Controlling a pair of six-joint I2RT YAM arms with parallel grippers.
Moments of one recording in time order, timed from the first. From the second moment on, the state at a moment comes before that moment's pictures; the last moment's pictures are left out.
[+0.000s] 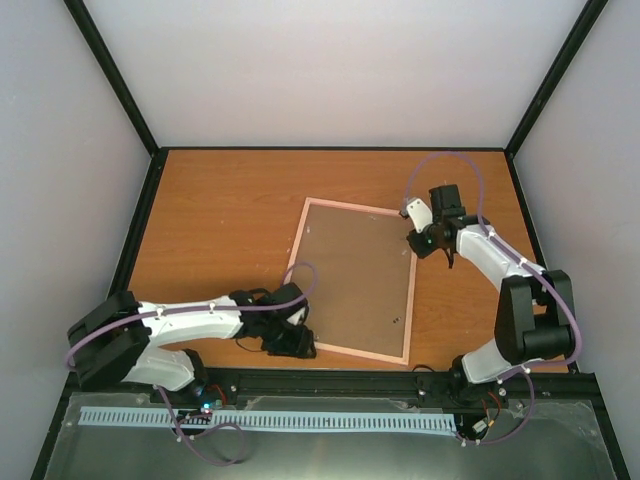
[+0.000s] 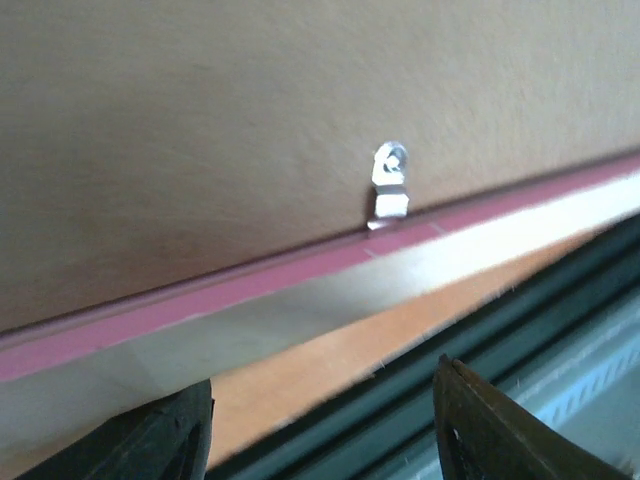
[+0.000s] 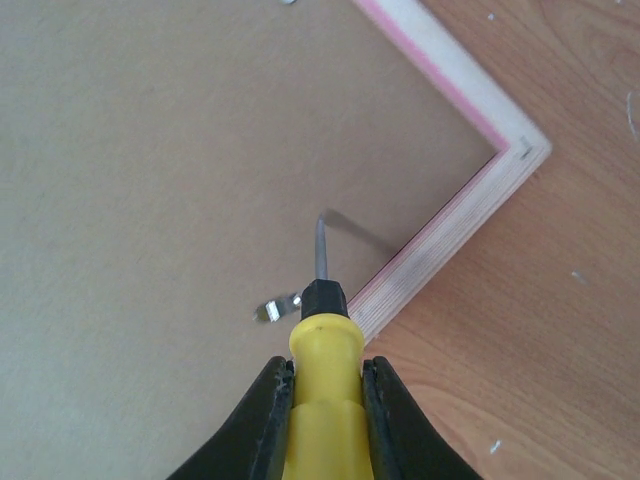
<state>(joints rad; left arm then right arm) -1.05 1.34 0.58 -0.47 0.37 -0.85 0.16 1.53 1.00 -0.51 -0.14 -0.45</state>
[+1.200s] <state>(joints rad) -0.43 1.89 1.11 -0.27 0.12 -0.67 0.16 1.41 0.88 -0.53 -0.20 -0.44</state>
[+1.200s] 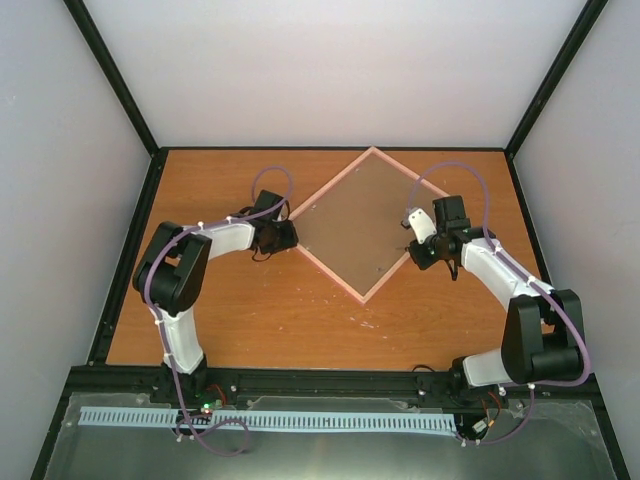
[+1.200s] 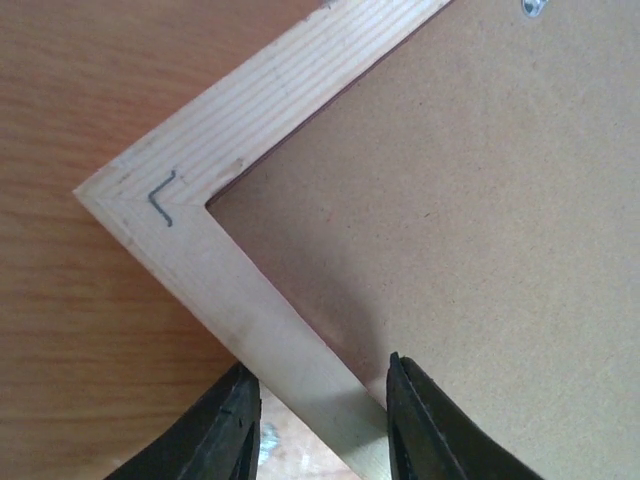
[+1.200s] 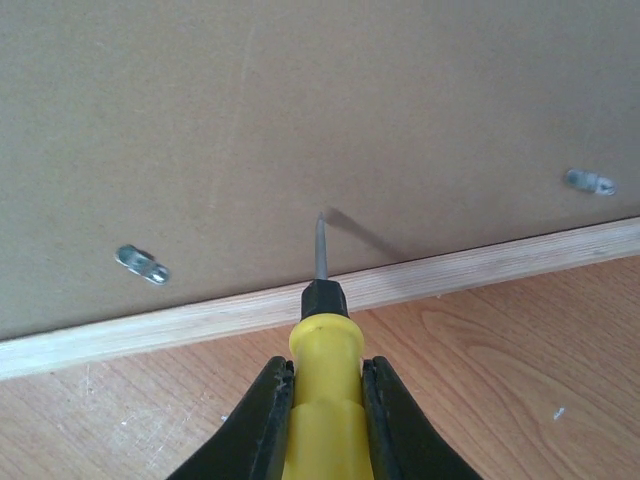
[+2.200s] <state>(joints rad) -0.48 1.59 0.92 -0.42 0.06 -0.72 0.16 1.38 0.88 -0.53 -0.26 -0.44</state>
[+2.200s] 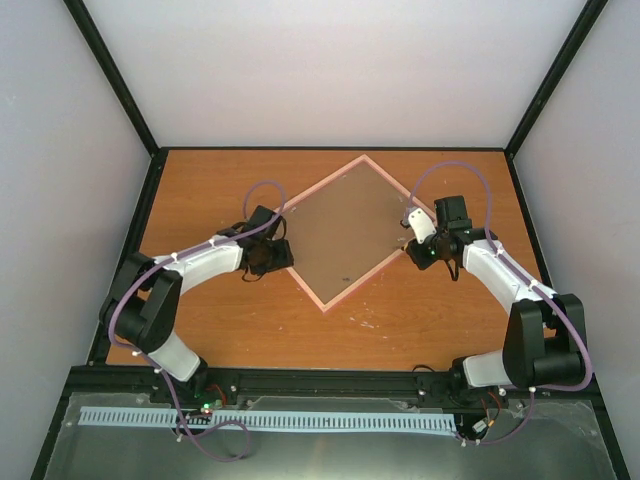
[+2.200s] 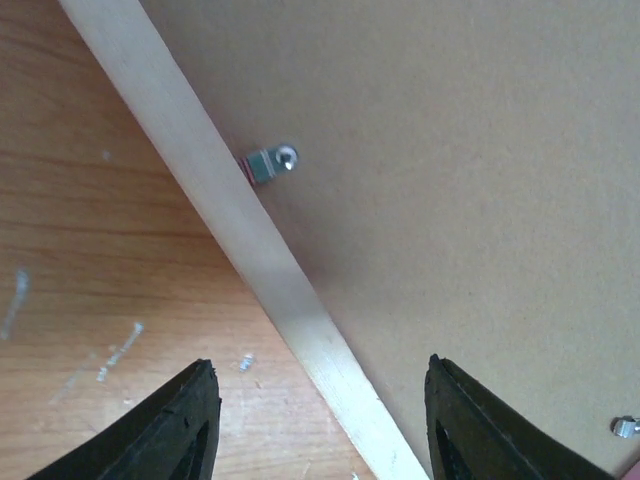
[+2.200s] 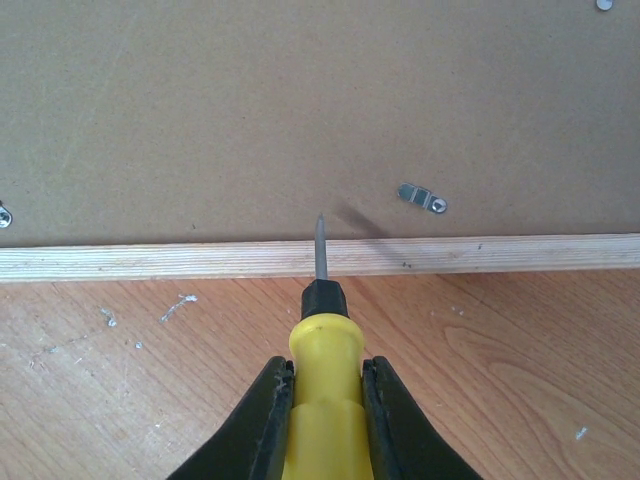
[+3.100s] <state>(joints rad) -0.60 1.66 0.88 -0.39 0.03 -0.78 0.16 1.38 0.87 -0.53 -0.27 -0.44</state>
